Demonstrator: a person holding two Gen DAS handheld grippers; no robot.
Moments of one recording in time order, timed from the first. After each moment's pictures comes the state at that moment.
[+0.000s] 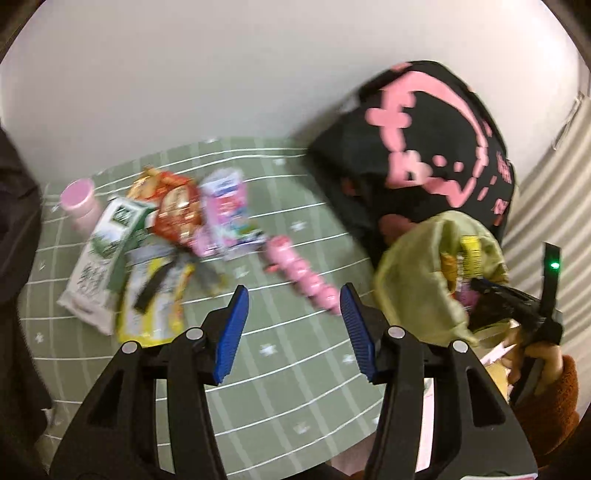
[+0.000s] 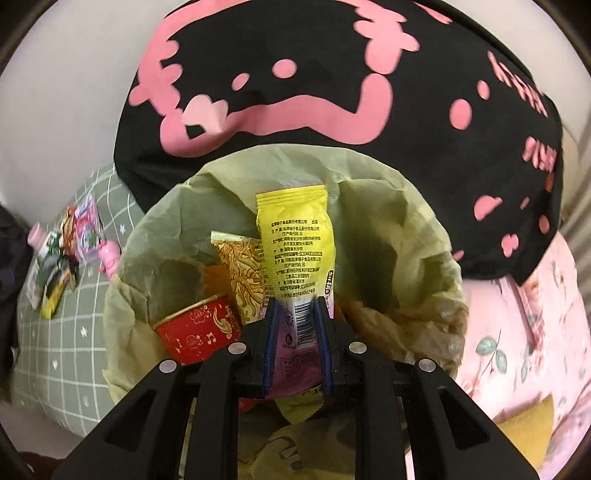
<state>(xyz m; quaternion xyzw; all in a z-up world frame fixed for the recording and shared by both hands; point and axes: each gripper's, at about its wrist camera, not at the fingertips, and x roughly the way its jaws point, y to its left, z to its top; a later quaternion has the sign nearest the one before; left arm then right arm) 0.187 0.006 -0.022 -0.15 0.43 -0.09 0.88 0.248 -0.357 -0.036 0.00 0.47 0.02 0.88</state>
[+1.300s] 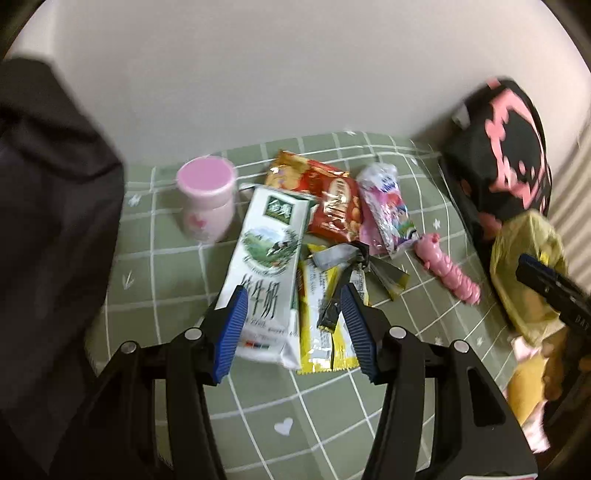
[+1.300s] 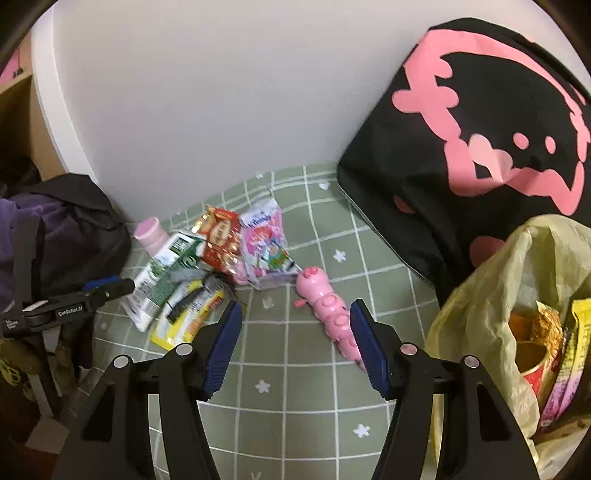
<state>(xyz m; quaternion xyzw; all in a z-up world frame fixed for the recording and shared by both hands) 0.197 0.146 -0.088 -0.09 0.43 -0.05 0.90 0.236 -0.138 -0.039 0.00 0.41 0.17 0.90</state>
